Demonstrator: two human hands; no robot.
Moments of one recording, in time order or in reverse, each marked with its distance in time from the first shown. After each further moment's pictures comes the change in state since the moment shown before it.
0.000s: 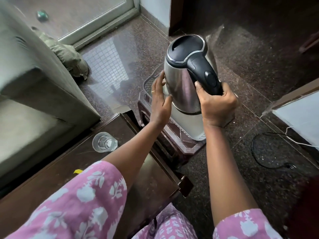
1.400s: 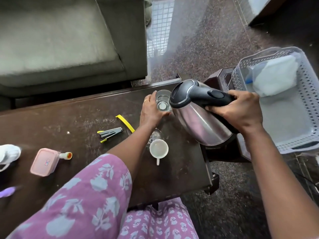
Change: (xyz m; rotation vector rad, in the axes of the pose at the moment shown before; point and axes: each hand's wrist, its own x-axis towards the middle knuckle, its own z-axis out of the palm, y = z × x) left_hand -0.128 -0.207 -0.200 0.438 0.237 -0.606; right_hand -0.149 -0.067 0.073 -0.261 -1.011 -0.447
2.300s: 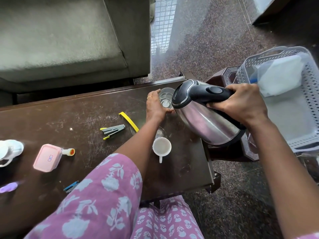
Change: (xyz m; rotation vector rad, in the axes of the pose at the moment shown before) left_hand 0.001 0.013 -0.006 -0.131 0.029 -0.081; right_hand 0.012 -0.012 -0.001 -0.117 -0.084 -0.173
